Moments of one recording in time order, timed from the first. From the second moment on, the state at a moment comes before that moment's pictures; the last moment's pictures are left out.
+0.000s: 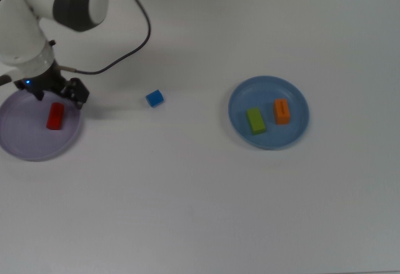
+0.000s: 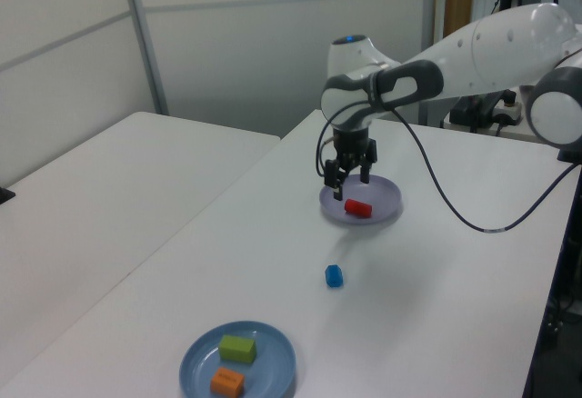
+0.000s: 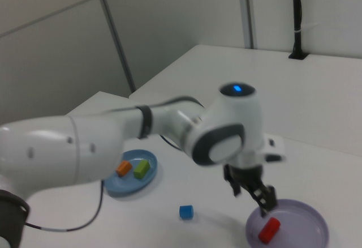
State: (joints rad) arm -0.19 0.41 -0.15 -1.61 0.08 2.02 -0.10
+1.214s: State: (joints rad) arm 0.12 0.44 -0.13 -1.74 -0.04 1.90 -0.07
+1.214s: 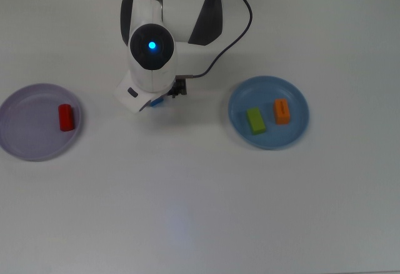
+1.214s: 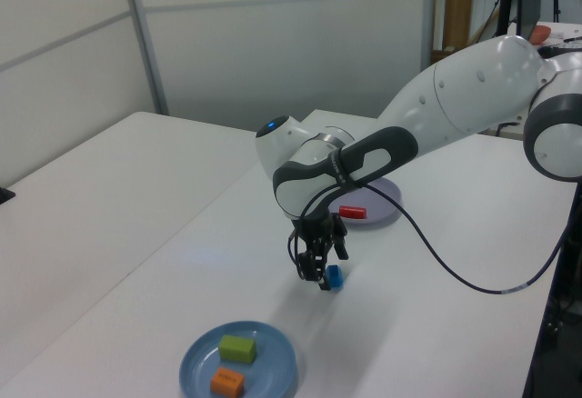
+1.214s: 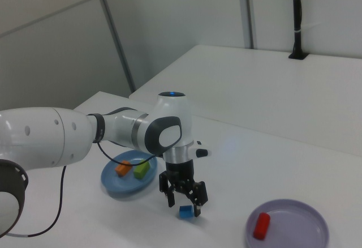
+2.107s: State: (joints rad) arm 0.12 0.43 -0.13 -1.73 -0.07 1.90 -0.23
